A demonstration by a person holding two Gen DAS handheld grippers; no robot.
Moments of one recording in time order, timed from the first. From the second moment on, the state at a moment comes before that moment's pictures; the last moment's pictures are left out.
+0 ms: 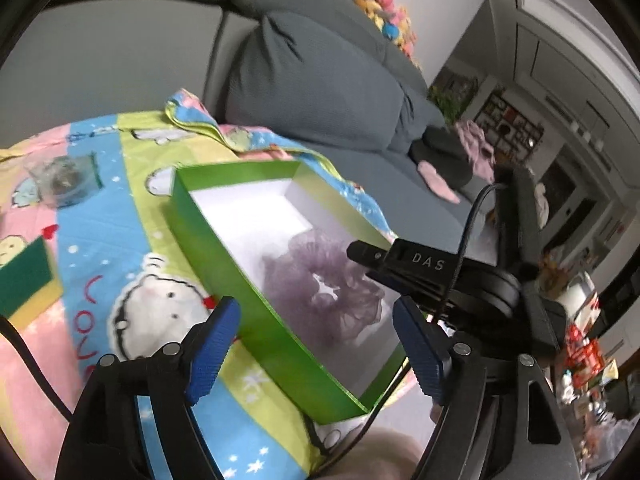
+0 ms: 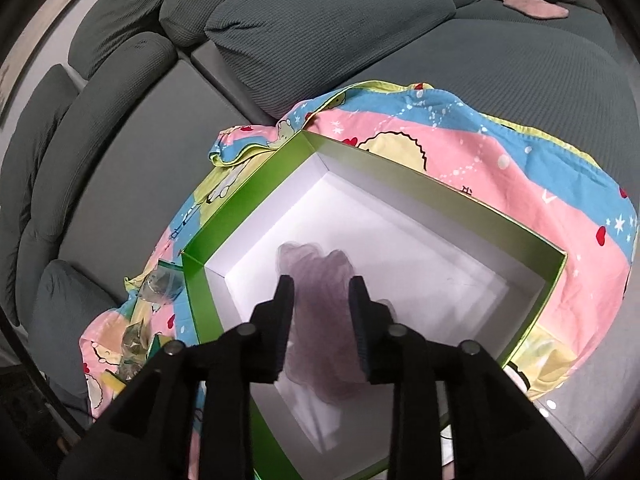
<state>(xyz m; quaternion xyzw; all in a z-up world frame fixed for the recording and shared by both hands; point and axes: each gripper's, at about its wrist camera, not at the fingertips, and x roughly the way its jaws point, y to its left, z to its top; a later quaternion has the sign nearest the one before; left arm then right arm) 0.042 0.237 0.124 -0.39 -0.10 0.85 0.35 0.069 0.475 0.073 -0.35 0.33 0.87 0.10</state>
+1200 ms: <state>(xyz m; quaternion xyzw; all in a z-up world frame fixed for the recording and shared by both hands) 0.065 -0.017 0.040 -0.43 -0.21 0.88 0.05 -0.026 0.224 0.084 -0.43 0.10 0.88 -0.14</state>
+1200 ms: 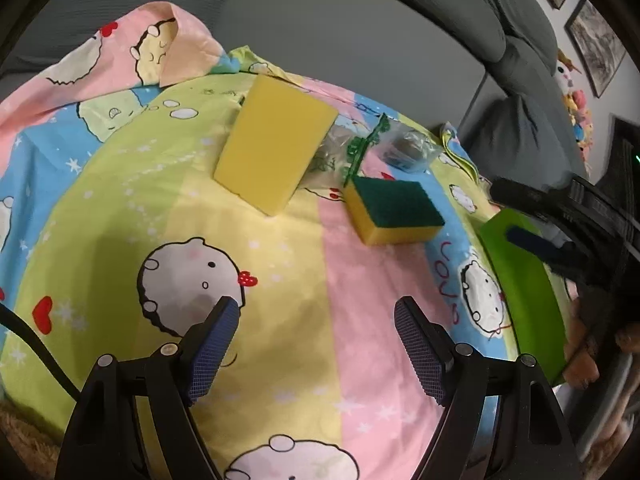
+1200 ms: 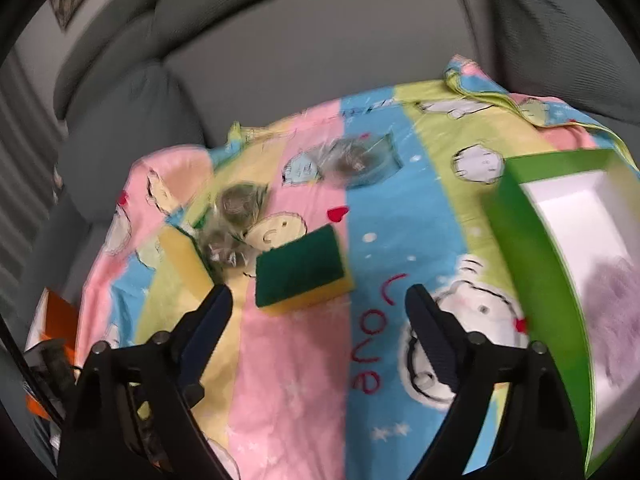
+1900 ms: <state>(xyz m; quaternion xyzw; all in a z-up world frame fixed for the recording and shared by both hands) 0.055 -0.028 0.027 -0.44 -0.26 0.86 0.06 -0.081 0.204 0.028 -0.51 0.13 0.84 -0.16</state>
